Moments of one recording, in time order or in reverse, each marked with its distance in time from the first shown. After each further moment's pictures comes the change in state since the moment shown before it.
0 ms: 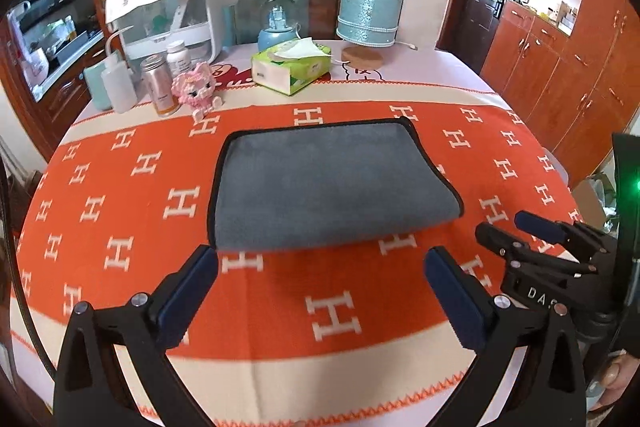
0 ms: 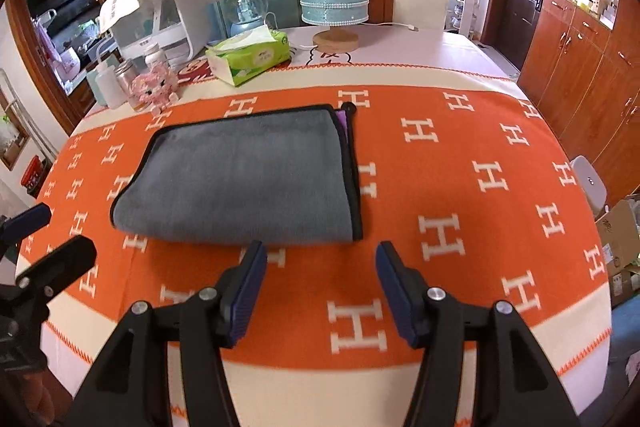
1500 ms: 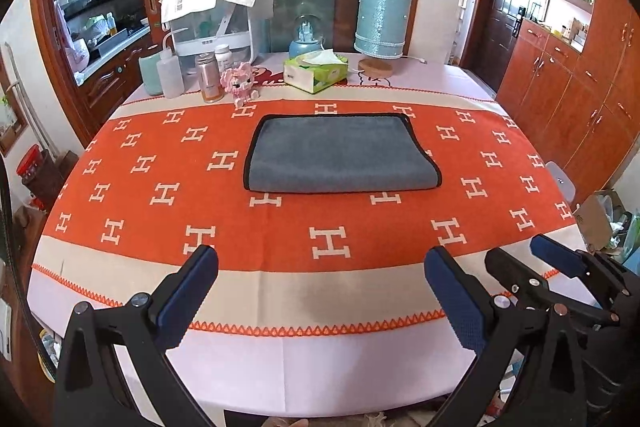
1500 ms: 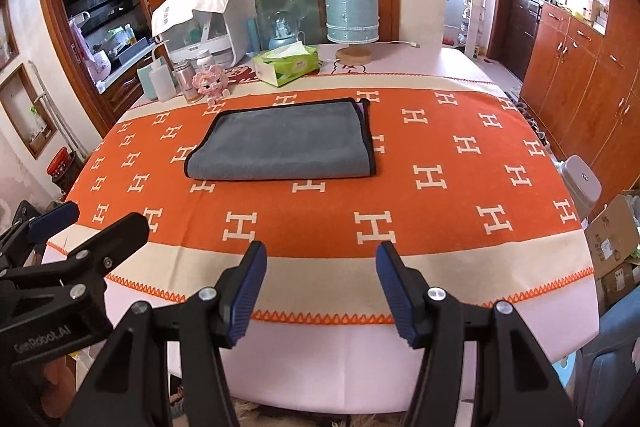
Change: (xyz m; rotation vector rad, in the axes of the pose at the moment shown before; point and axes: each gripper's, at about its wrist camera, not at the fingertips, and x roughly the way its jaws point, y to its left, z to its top) left arm -0.095 -0.025 -0.068 -0.064 -0.060 0.098; right arm -0.111 0.022 -0.078 -0.019 -0.075 0.043
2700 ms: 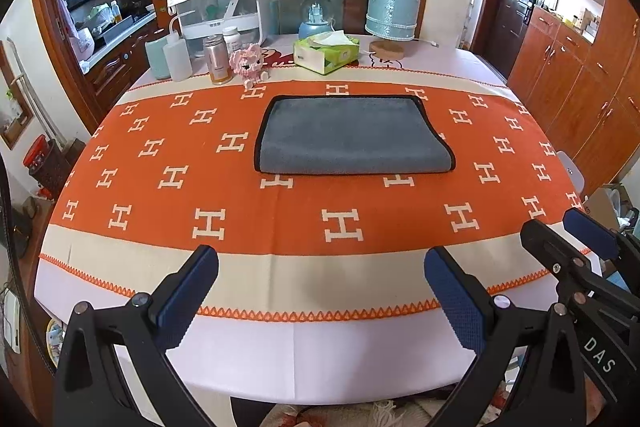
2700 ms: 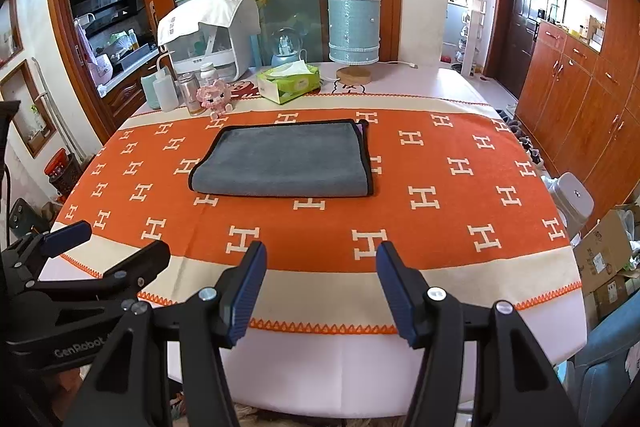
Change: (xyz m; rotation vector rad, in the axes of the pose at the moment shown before) left arm 0.006 0.008 -0.003 -0.004 0.067 0.027; right arm -0.021 0.004 0.008 -0.021 -0.057 -0.020
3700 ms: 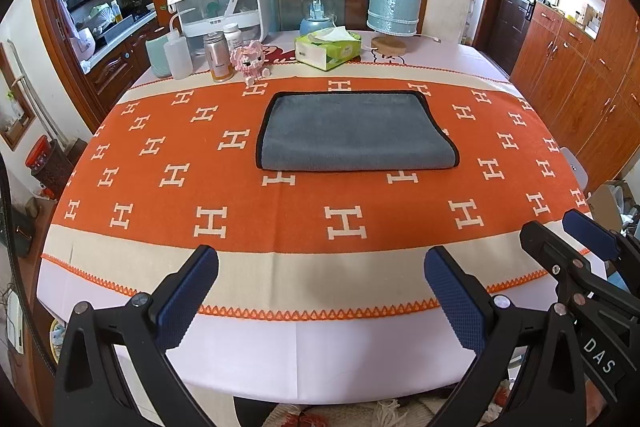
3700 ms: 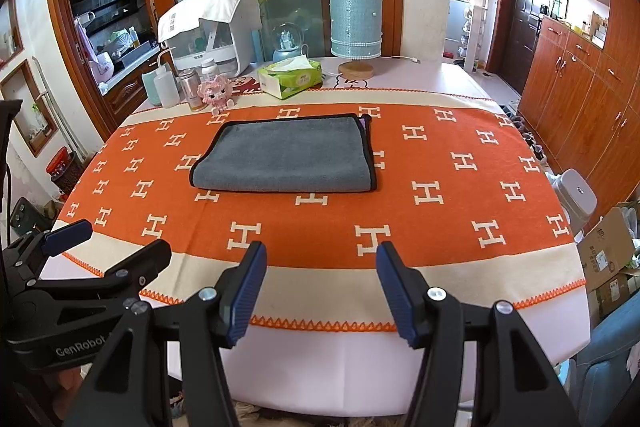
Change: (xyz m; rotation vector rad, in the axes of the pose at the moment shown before) left arm 0.004 0.003 -0.004 0.005 0.010 0.008; right arm 0.003 0.001 -0.003 0.003 0.019 0.007
